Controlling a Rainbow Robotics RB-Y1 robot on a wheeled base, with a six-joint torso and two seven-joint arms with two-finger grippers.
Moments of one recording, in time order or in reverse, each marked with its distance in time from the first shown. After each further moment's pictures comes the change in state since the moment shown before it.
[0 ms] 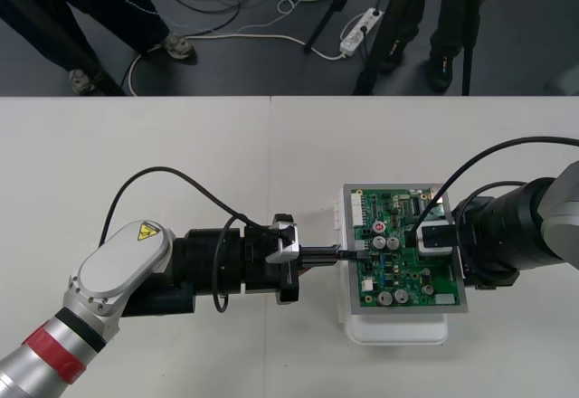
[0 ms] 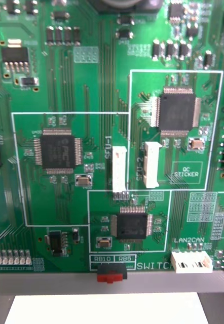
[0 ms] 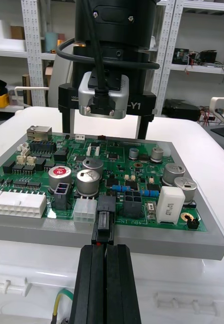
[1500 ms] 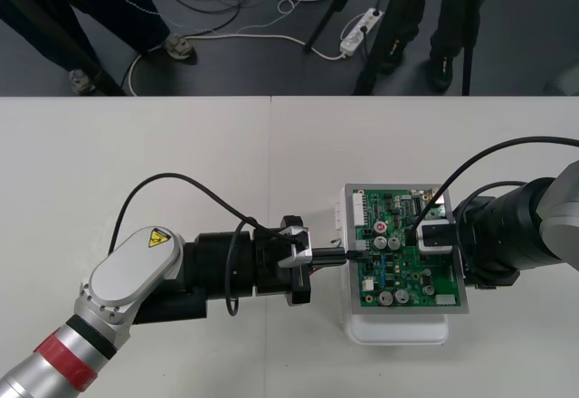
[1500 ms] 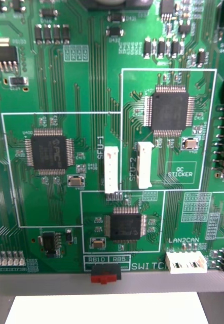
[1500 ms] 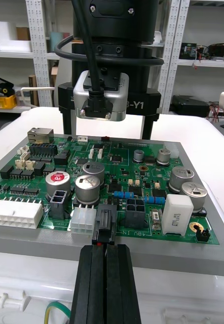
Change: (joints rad) right arm 0.000 0.004 0.000 0.000 0.014 -0.007 -0.011; left arm 0.020 -0.043 0.000 -0.013 -0.058 0.040 -0.013
